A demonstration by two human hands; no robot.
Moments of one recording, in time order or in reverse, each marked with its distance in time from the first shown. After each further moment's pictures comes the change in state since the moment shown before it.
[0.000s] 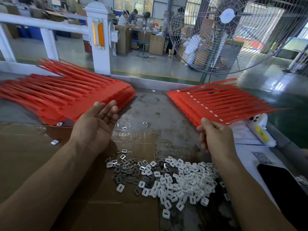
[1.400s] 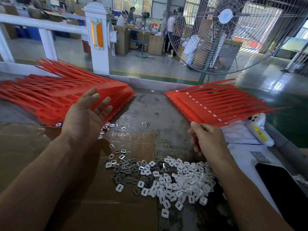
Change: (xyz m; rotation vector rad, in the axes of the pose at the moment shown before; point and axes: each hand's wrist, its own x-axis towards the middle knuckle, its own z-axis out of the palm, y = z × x) left_hand 0.001 0.021 0.005 0.177 -0.055 0.148; right_hand -0.012 -0.001 0.006 -0.113 -0.160 -0.008
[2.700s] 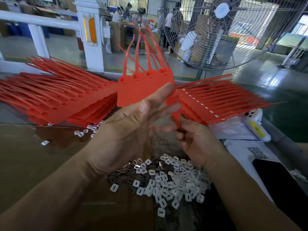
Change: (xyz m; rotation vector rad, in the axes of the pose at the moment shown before) left_hand -0.067 -0.031 0.055 0.124 -0.983 0.005; right_hand -0.006 -0.021 0.019 0.701 -0.373 0.235
